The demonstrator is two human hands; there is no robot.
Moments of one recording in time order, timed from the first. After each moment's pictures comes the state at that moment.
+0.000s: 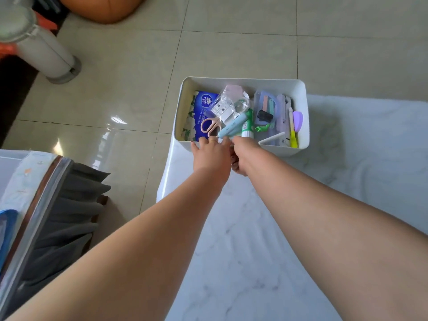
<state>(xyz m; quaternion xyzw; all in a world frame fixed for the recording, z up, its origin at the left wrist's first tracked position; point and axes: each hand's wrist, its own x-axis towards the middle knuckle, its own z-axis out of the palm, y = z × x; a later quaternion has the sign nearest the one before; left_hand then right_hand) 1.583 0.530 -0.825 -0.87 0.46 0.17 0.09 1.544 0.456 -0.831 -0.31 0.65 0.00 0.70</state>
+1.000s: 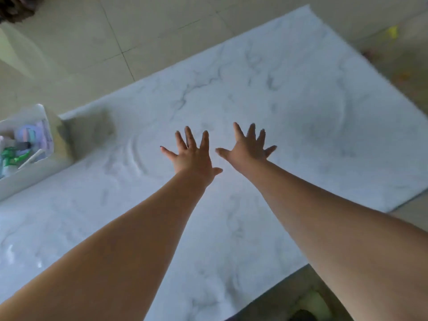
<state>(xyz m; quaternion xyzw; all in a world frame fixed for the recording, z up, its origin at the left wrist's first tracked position) 1.077 0.411 -0.806 -0.75 0.62 0.14 0.20 0.958 0.374 -0.821 -0.63 0.71 0.04 0.30</state>
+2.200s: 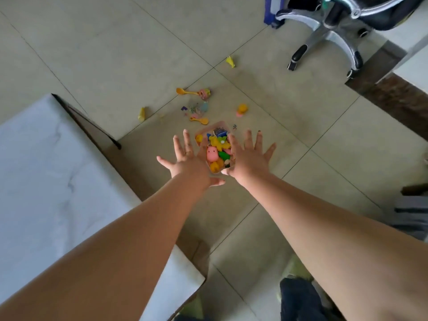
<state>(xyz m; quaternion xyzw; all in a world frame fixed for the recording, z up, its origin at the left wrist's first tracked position) 0.295 0.073 -0.809 -0.61 0.71 0.21 0.28 0.156 0.094 -0.849 -0.61 0.76 0.11 0.19</state>
